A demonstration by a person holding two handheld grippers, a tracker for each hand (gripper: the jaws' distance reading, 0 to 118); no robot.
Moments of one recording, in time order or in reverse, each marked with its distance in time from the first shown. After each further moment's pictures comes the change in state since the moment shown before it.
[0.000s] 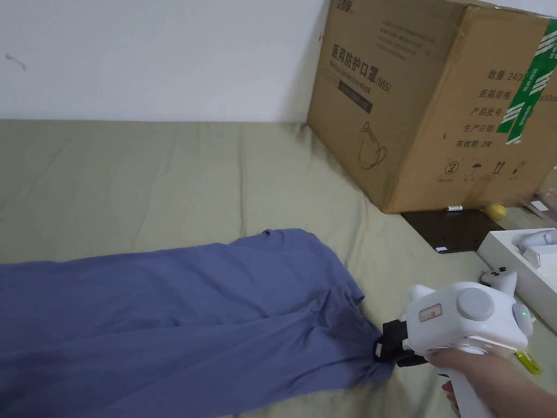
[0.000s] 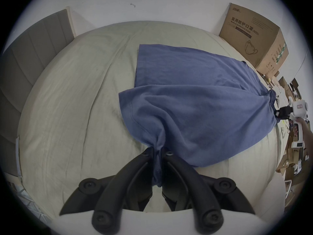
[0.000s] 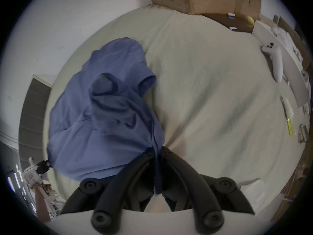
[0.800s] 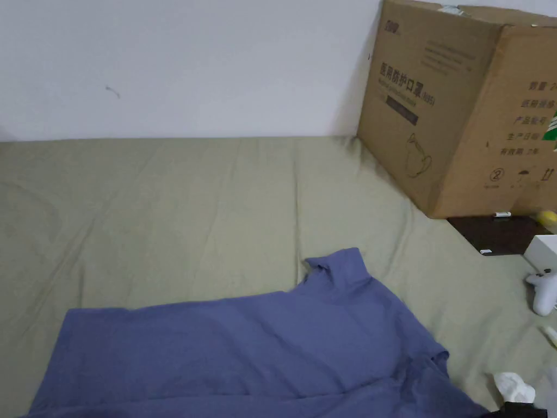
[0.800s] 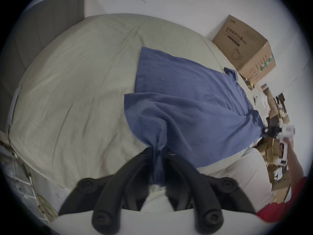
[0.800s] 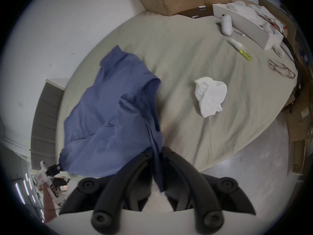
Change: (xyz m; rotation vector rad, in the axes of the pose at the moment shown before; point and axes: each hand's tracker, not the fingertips) left arm -0.031 -0.128 0.101 0.002 -0.127 0.172; right arm 0.032 -0.167 0.099 0.073 0.007 -0.107
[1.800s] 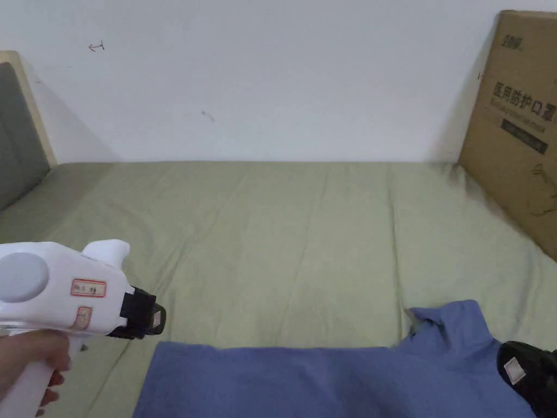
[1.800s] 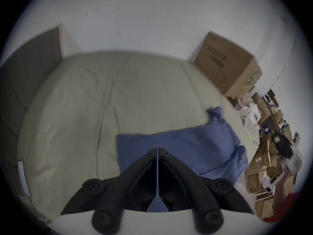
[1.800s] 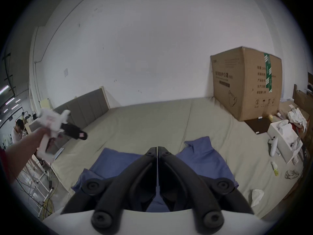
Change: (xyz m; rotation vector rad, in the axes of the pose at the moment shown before) left arm 0.030 0.247 -0.050 0.014 -0.054 -0.155; right arm -0.205 0.000 0.048 0.600 0.317 0.527
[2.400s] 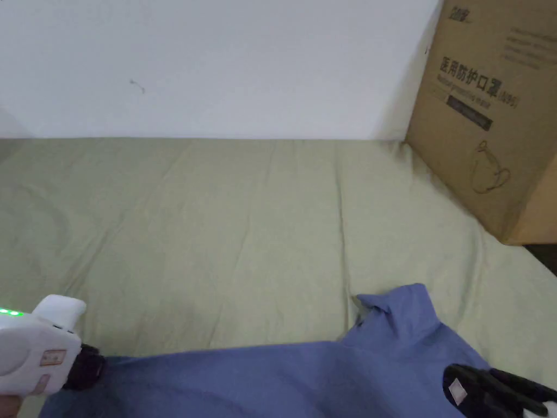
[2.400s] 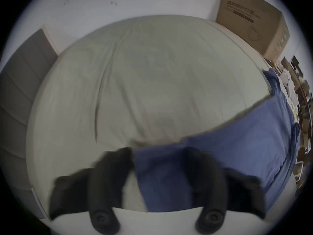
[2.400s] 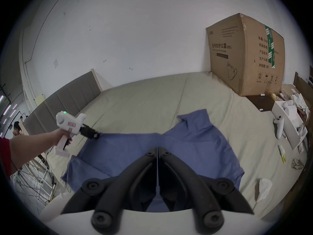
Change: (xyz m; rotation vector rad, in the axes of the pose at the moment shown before) left arm -0.006 -0.029 -0.134 -0.088 0.211 -0.226; right arm 0.049 -0.021 -0.049 -0.132 -0.048 -0.042
